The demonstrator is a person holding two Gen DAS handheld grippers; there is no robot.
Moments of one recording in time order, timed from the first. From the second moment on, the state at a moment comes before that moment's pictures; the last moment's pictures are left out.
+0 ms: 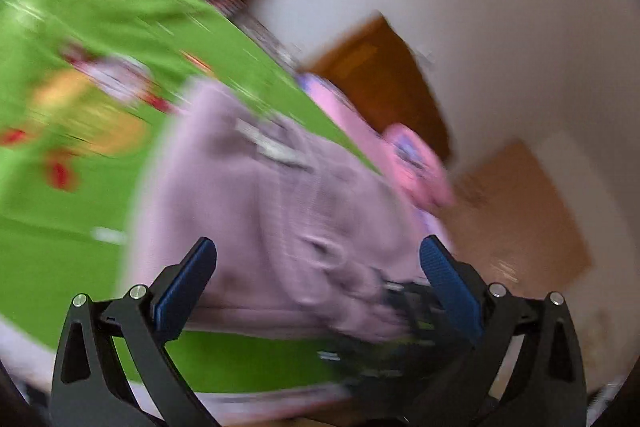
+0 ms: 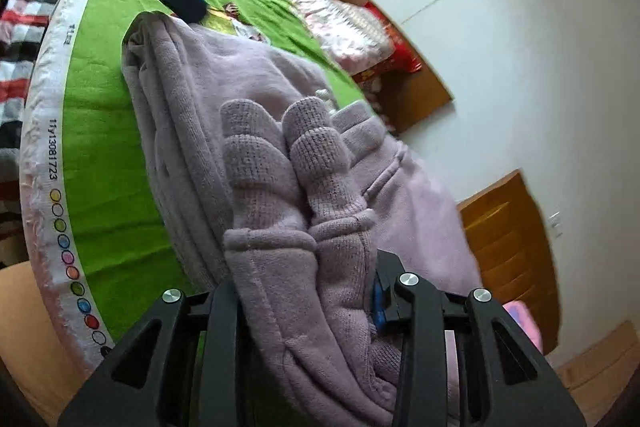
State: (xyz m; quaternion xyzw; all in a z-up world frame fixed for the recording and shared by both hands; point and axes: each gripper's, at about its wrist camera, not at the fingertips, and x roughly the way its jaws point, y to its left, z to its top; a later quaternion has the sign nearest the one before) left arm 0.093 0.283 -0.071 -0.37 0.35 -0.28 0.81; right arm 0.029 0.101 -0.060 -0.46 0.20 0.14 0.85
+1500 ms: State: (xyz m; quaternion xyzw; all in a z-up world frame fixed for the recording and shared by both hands) left arm 0.151 0.160 -0.076 -0.17 0.49 -0.18 0.84; right arm 0.040 -0.092 -0.038 -0.16 0.36 0.06 0.92
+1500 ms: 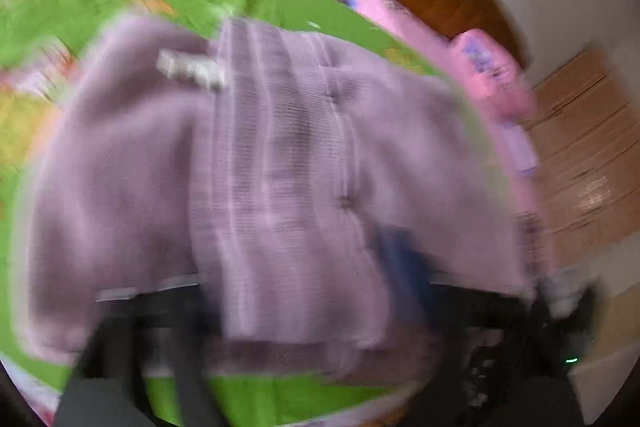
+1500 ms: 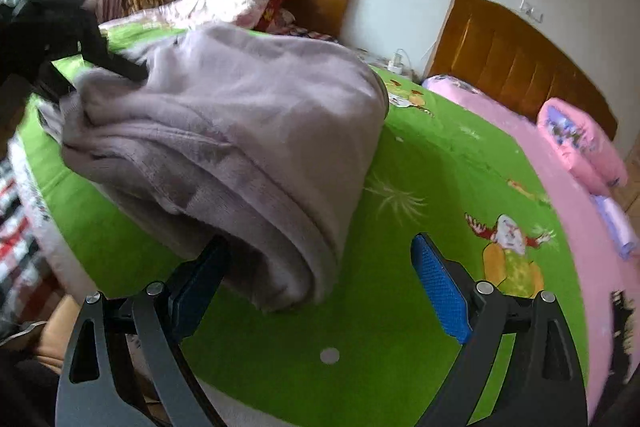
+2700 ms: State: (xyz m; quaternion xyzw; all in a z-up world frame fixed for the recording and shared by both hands) left arm 0.102 0.285 -0.058 -0.22 0.35 -0.08 0.91; right arm 0.030 -0.125 -0.014 -0.09 0.36 0.22 0.90
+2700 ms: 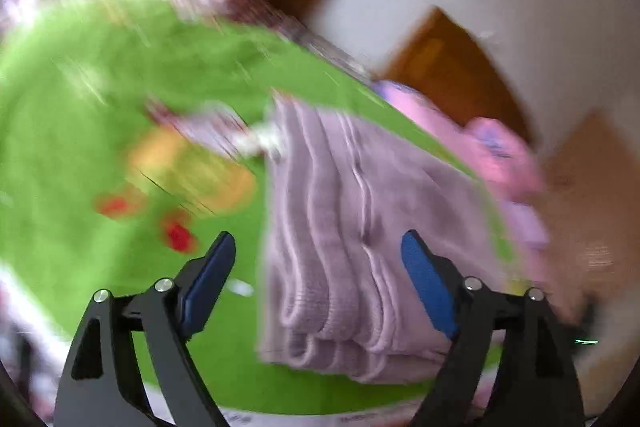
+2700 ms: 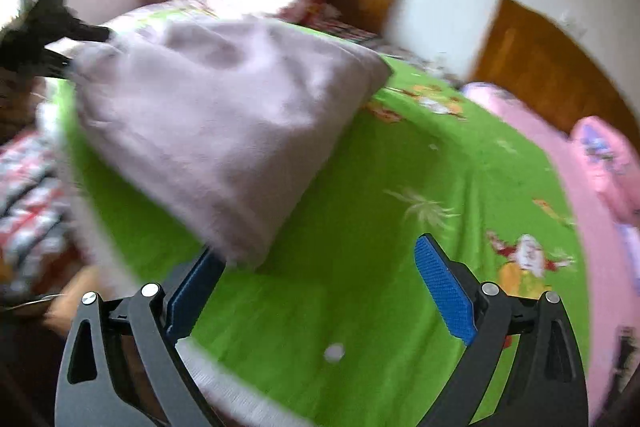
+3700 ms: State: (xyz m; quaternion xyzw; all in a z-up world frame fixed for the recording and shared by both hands) left arm 0.096 0.054 -0.058 0.04 0.37 -0.24 0.90; right arm 0.219 -0.163 -0.023 0.33 0.44 0.40 0.74
